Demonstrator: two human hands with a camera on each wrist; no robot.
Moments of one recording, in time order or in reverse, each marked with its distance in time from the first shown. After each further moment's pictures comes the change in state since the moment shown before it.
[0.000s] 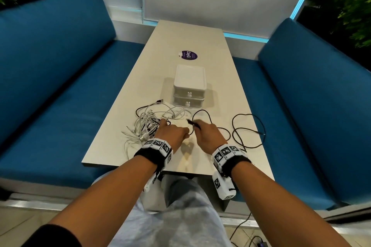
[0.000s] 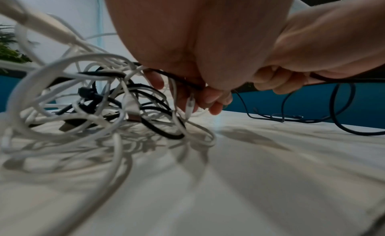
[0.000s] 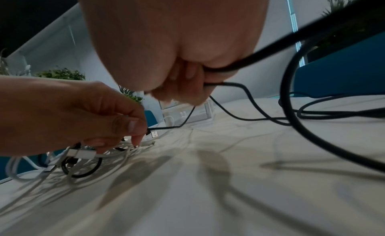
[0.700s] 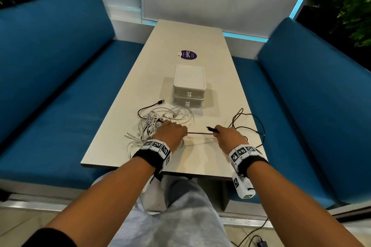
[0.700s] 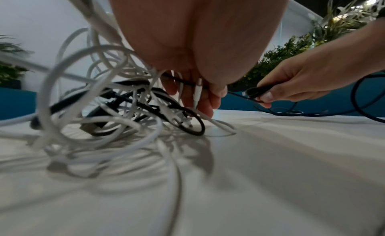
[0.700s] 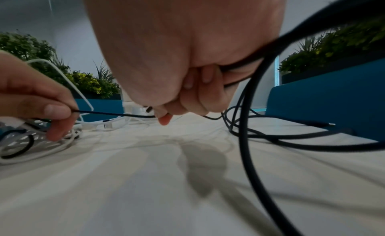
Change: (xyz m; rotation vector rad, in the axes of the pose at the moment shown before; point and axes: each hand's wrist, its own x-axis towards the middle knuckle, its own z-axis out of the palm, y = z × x) left_hand 0.010 -0.007 0.012 0.102 0.020 0.085; right_hand -0.005 0.057 -0.023 -0.368 -0.093 0.220
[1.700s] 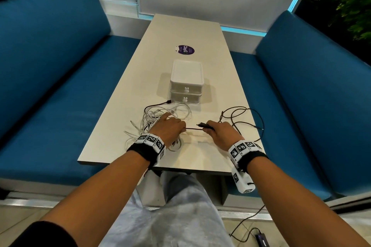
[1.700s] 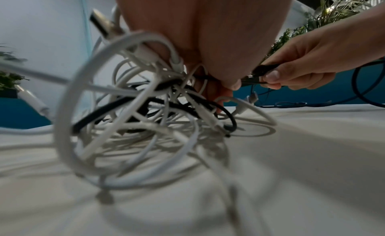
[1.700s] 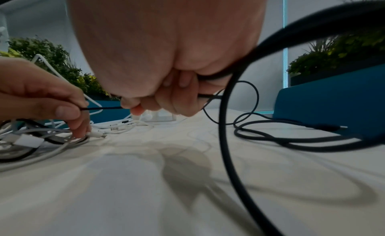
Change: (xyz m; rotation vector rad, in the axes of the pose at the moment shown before) left_hand 0.006 -0.009 0.005 -0.028 0.054 0.099; right_hand -0.005 -0.005 -0.004 0.212 -0.011 -0.201
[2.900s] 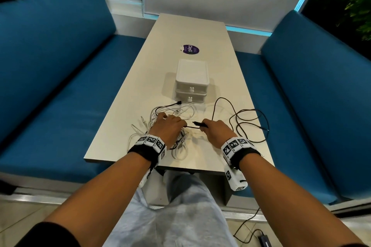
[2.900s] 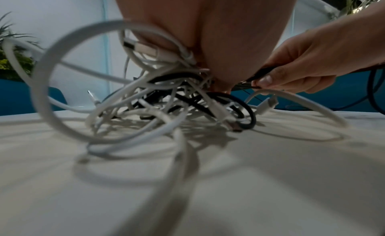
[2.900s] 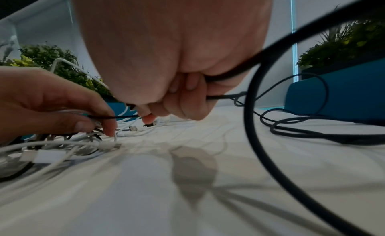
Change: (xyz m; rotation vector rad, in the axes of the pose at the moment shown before) left_hand -0.016 -0.007 0.004 0.002 0.080 -0.084; right_hand 0.017 -0.029 0.011 -0.003 -0.037 0.038
